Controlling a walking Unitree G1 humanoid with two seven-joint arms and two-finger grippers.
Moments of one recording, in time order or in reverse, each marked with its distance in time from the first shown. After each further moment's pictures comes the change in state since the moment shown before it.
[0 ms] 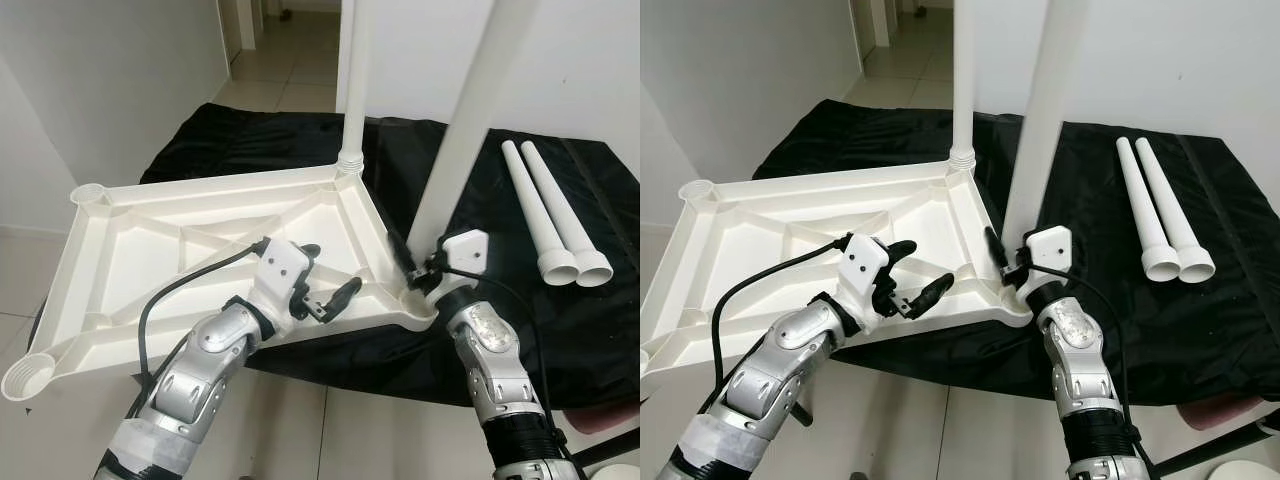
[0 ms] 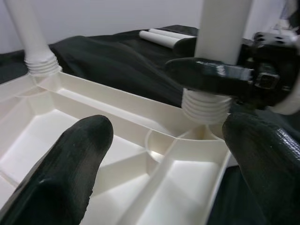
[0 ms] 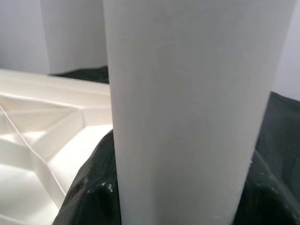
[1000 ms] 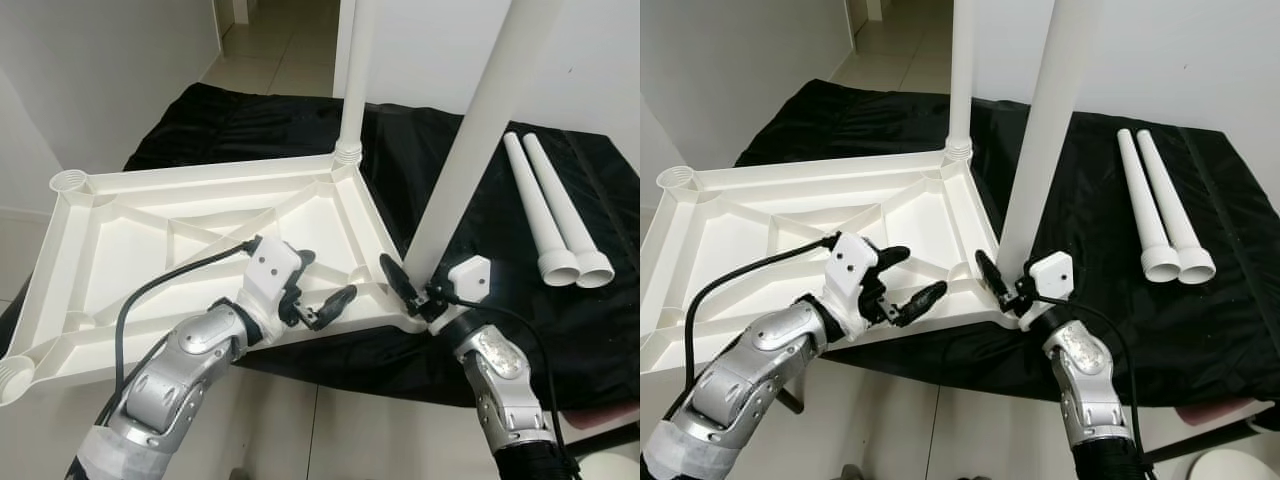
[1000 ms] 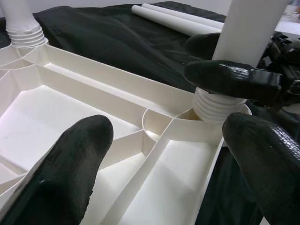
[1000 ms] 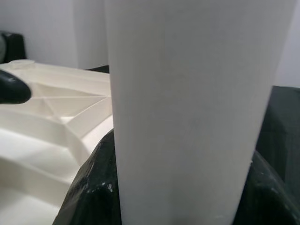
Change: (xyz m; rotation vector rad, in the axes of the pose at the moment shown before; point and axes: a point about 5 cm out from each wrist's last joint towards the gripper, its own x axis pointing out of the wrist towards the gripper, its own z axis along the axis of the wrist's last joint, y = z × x) left arm -0.017 -0.002 0.010 -0.016 0.078 -0.043; right arm -0.030 0.013 -0.005 0.014 -0.015 0.147
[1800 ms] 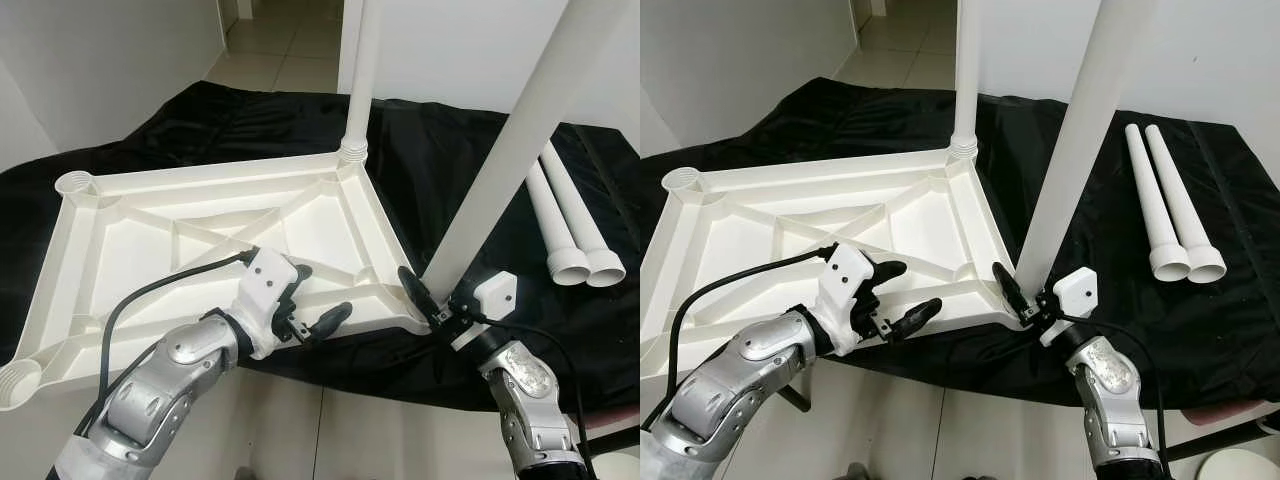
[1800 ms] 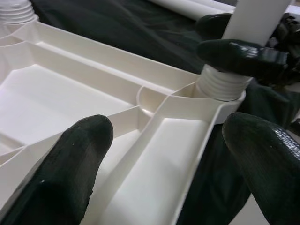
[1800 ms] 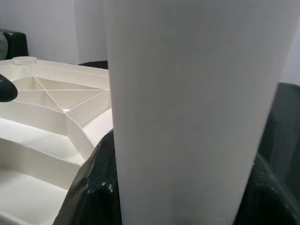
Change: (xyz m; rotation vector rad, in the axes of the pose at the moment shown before) left arm -0.010 -0.010 -0.001 -0.024 0.051 -0.054; right arm -0.023 -0.008 -0.001 -0.025 0.007 -0.012
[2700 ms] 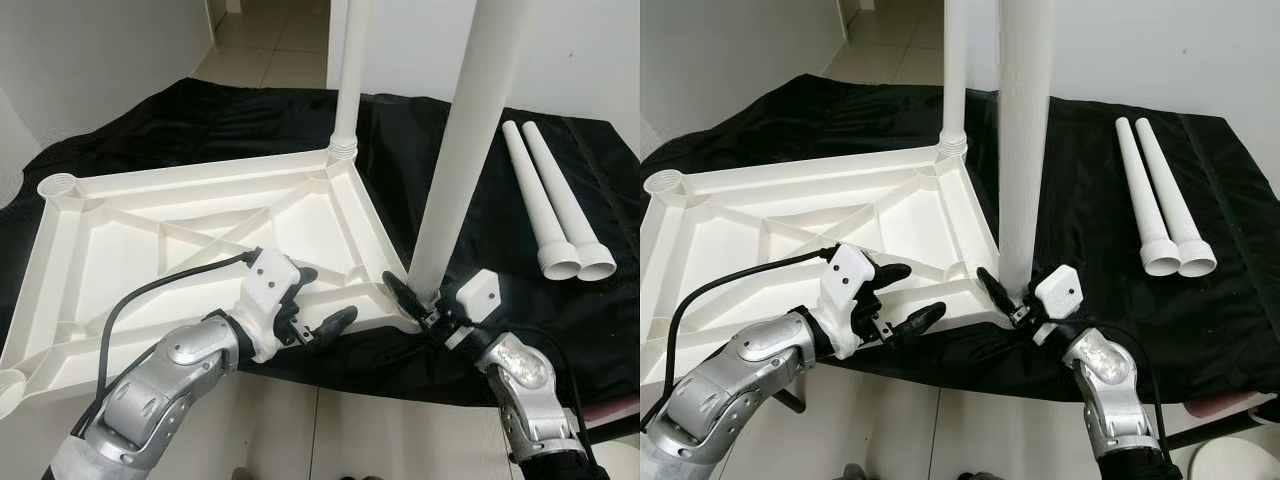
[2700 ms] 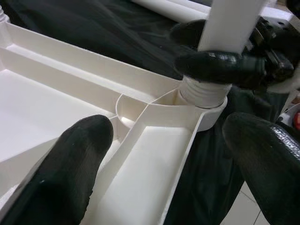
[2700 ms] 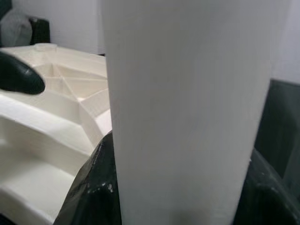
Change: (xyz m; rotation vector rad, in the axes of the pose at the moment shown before) left arm -0.001 -0.002 0.003 -0.014 -0.002 -0.019; right arm 0.016 0.003 0.003 0.034 0.034 0.135
